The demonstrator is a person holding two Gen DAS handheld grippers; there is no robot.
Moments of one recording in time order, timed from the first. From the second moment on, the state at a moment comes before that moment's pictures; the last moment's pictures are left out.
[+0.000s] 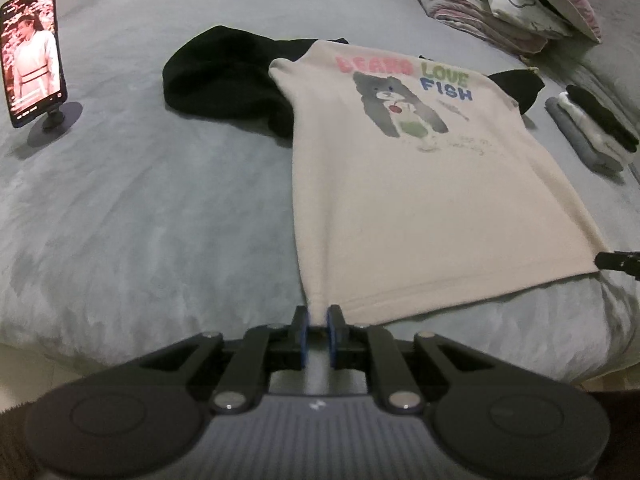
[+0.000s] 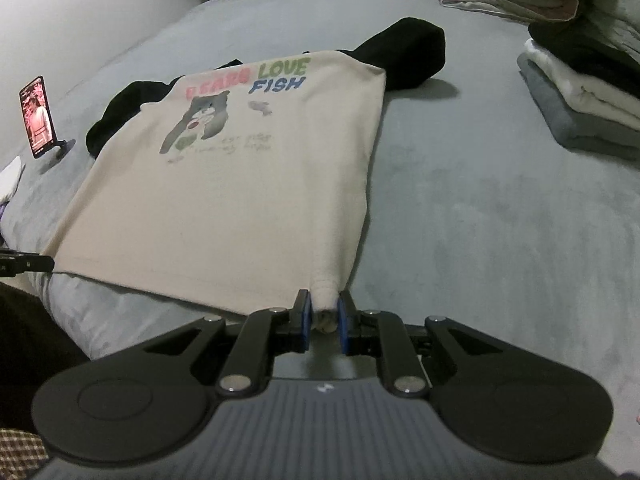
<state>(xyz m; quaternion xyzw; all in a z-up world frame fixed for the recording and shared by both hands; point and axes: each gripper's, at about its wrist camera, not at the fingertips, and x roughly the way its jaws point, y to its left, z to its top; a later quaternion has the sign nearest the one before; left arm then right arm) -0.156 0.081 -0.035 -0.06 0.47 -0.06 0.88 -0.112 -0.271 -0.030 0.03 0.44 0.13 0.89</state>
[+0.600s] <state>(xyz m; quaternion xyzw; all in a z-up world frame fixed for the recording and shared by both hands) -0.089 0.065 -0.008 -0.05 0.44 -0.11 0.89 -0.067 -0.300 -0.003 0.13 0.40 0.06 0.90</state>
